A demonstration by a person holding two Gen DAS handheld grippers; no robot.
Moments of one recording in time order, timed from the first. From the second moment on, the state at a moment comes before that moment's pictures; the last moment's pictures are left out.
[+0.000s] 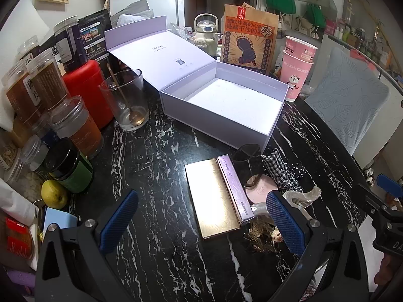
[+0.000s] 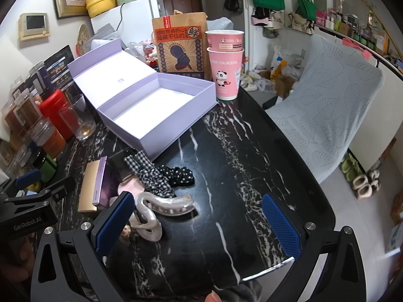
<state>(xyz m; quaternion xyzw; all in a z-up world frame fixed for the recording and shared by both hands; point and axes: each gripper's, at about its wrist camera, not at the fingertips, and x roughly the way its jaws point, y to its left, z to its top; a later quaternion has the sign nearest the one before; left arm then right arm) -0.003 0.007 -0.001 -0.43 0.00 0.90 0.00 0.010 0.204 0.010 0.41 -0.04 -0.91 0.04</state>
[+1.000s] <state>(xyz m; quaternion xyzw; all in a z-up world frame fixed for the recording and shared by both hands) -0.003 0.002 0.002 -0.43 0.00 0.90 0.00 0.010 0.203 0.012 0.41 -0.03 -0.91 0.04</state>
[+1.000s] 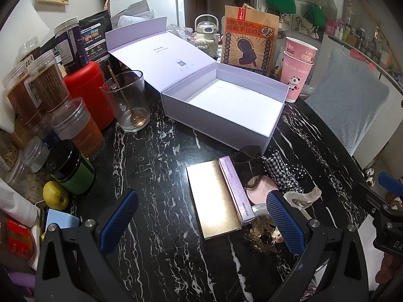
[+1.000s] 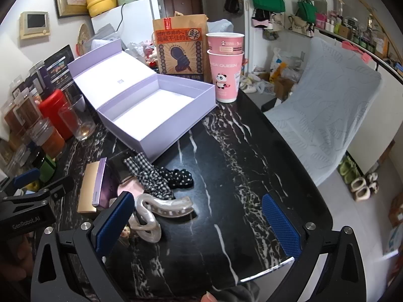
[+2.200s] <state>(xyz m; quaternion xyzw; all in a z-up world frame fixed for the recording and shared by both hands) 0.001 0.007 0.000 -0.43 0.01 0.90 0.00 0.011 0.207 0.008 0.41 -0.04 -0.91 0.06</state>
